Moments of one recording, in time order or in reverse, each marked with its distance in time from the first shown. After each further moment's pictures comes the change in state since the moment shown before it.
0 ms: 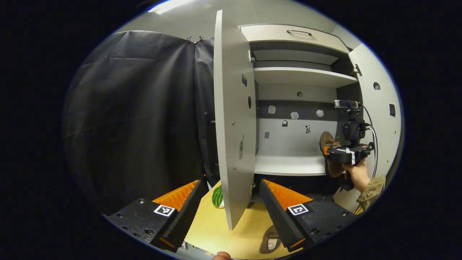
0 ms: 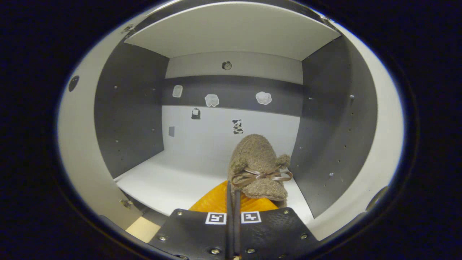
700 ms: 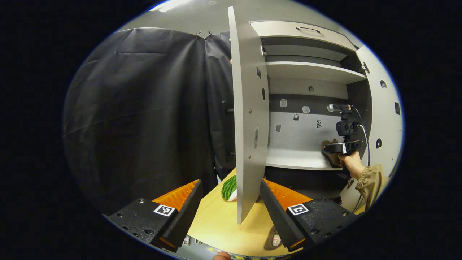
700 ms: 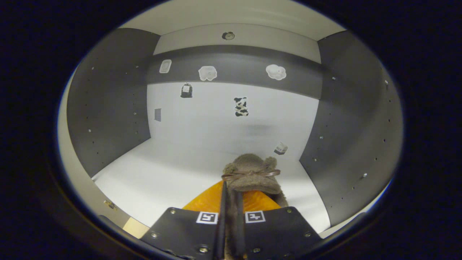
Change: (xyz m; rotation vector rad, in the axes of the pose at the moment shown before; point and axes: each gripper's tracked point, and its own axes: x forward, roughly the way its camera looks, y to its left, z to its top) left arm -0.010 0.018 -0.014 -0.009 0.041 0.066; right arm 0.061 0.014 -0.035 -0.010 0.131 -0.004
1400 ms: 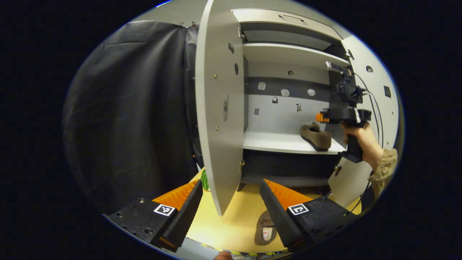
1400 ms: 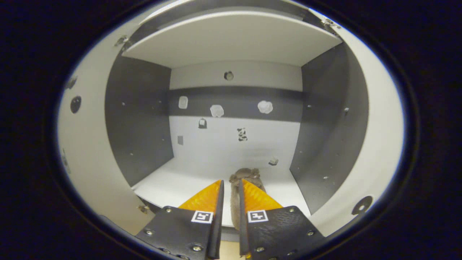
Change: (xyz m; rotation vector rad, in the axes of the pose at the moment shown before) left arm 0.016 -0.058 -0.069 0.031 0.115 -0.196; right arm -0.143 -0.002 0.062 0.056 -0.168 0.052
